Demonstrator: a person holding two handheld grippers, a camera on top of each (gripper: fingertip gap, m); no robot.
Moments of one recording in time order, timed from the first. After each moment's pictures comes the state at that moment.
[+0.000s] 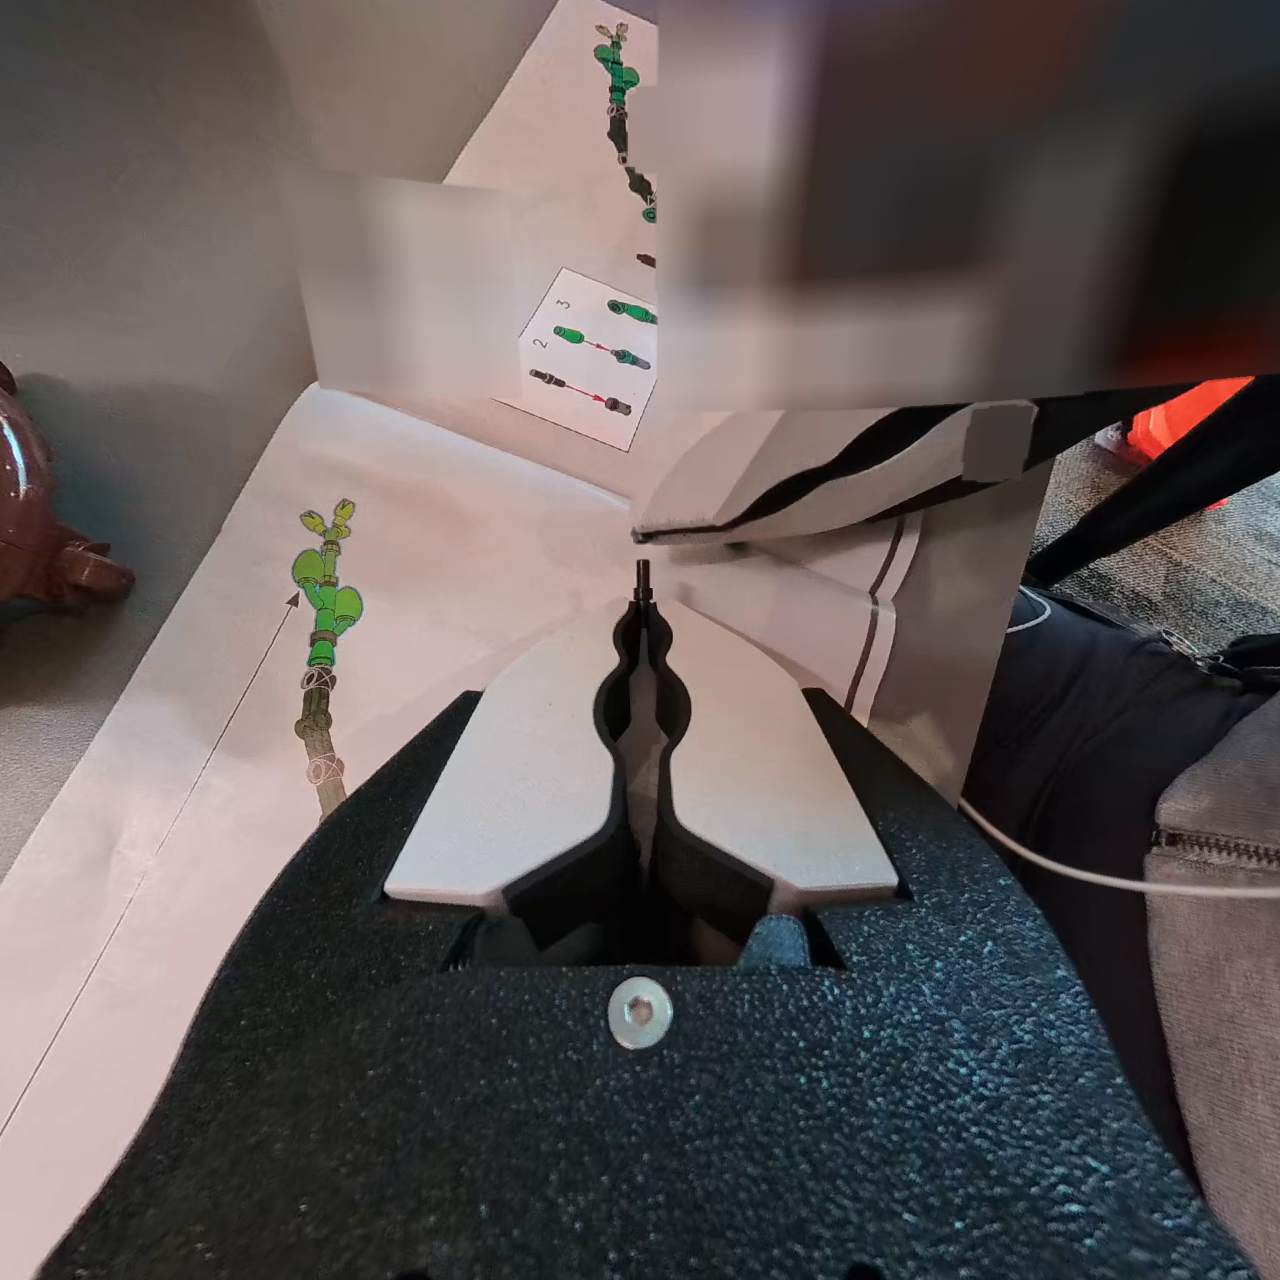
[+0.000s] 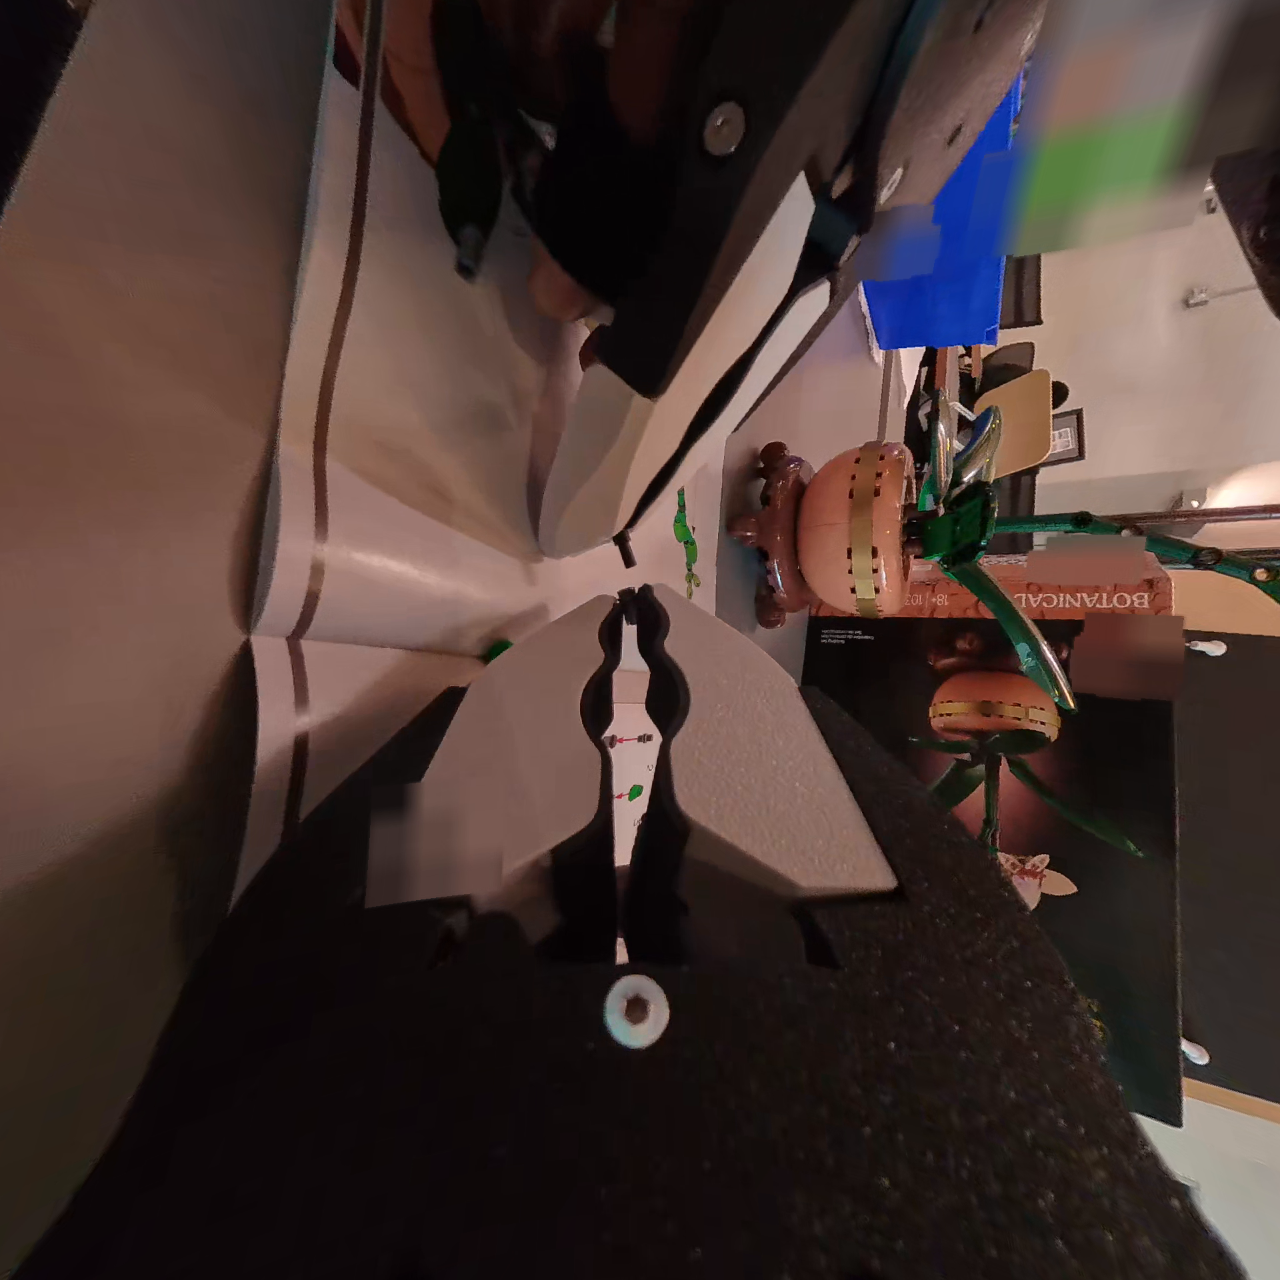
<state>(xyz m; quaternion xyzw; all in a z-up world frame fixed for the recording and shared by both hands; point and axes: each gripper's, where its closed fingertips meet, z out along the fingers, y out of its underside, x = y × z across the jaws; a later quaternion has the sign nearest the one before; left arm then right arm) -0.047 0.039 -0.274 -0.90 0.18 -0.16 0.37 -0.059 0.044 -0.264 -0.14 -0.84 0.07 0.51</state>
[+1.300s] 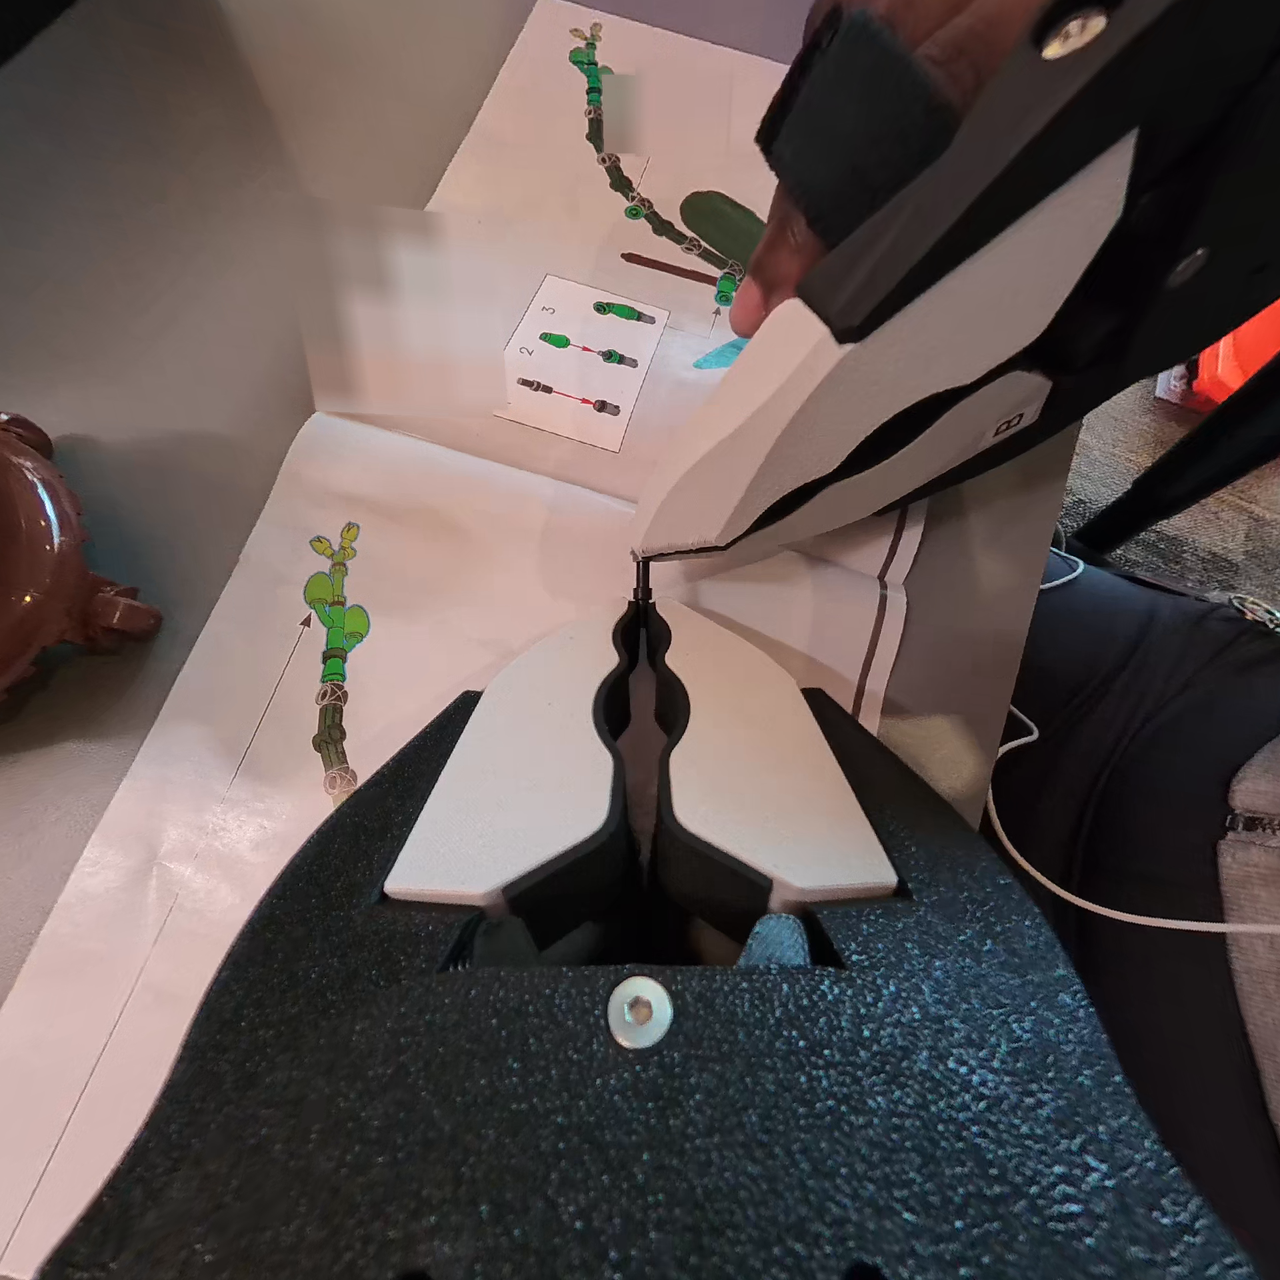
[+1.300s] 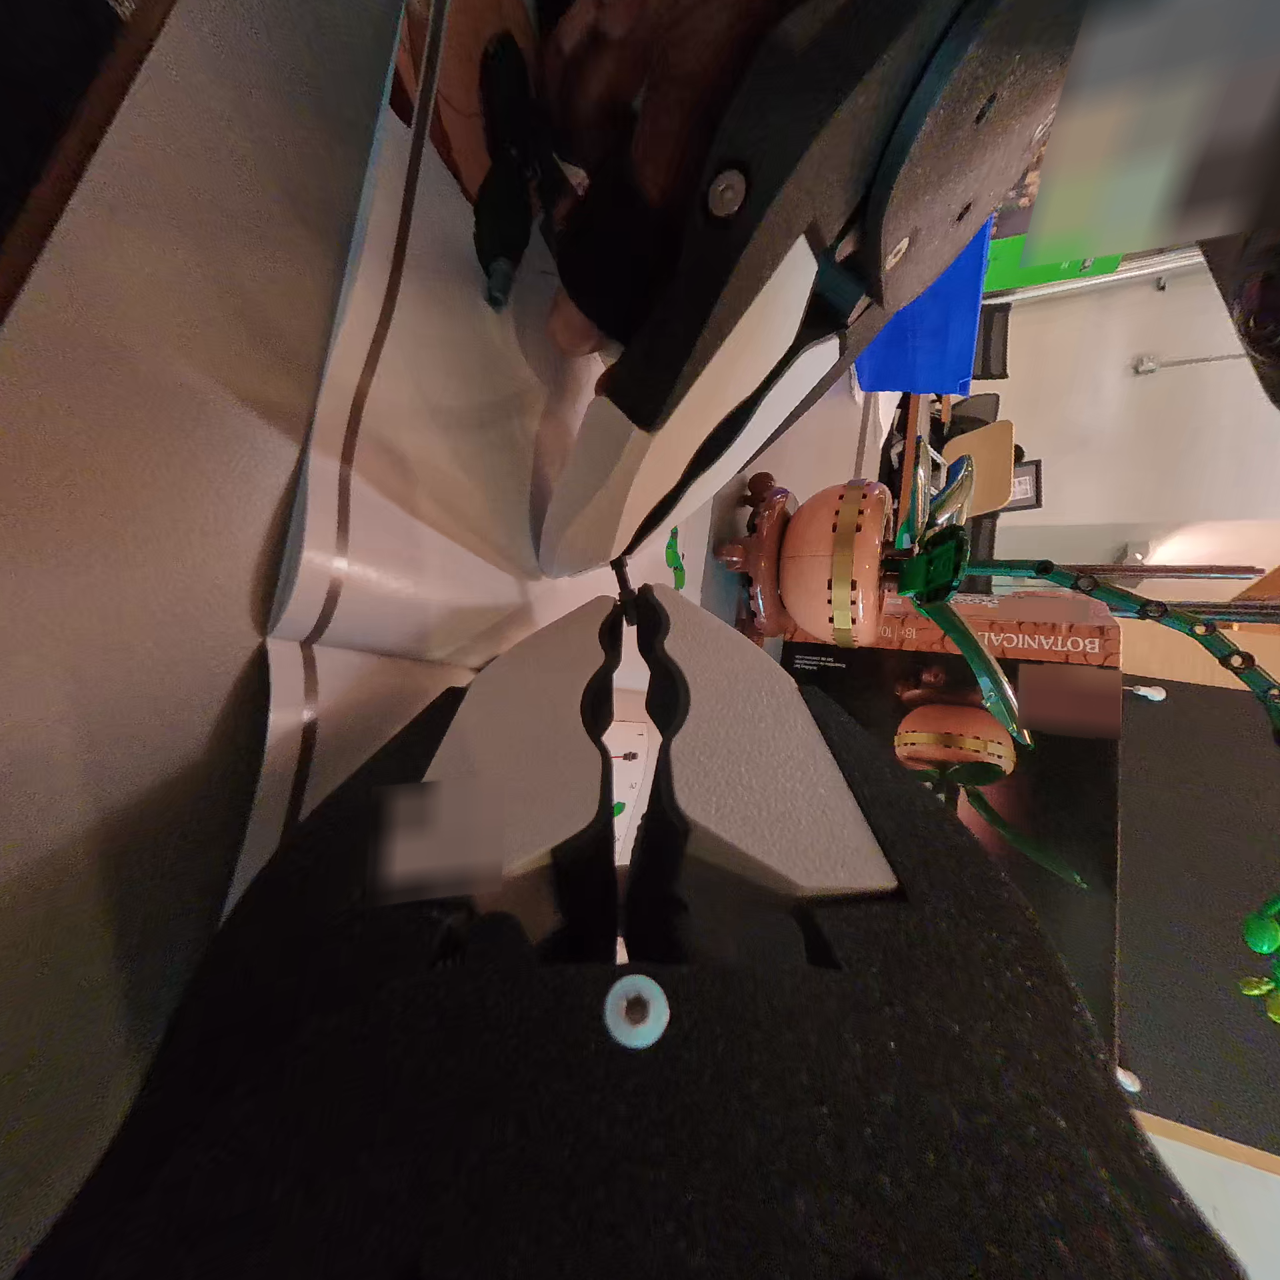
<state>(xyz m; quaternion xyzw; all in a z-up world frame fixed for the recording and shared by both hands) -0.045 0.040 -0.275 -0.89 0.21 -0.13 0.38 -0.060 0.038 -0.262 -0.10 -0.84 0.06 0.52</state>
